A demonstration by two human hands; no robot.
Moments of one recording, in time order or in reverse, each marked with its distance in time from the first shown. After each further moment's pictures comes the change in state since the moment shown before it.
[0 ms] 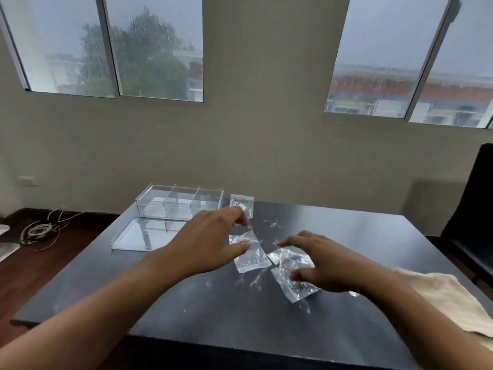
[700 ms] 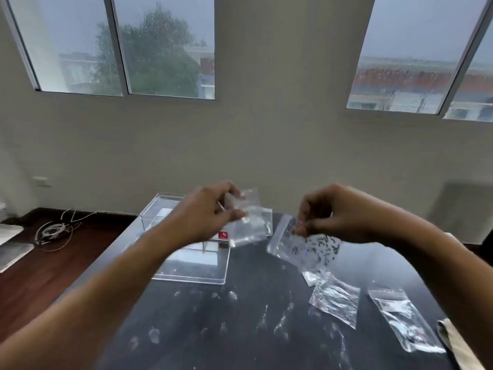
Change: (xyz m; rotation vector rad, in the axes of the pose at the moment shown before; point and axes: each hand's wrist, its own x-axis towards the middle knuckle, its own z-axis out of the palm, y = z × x) left_hand 0.070 -0.086 -0.016 -0.285 0.060 -0.205; right_hand 0.084 -0.007 -0.084 0.305 0.095 -0.106
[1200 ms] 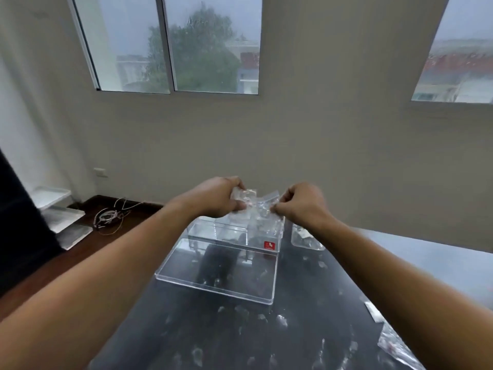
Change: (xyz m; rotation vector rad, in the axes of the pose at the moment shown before) left_hand 0.058 -0.088 -0.041 0.375 -0.207 -0.253; right_hand 0.174 -0.027 0.107 0.151 0.300 0.270
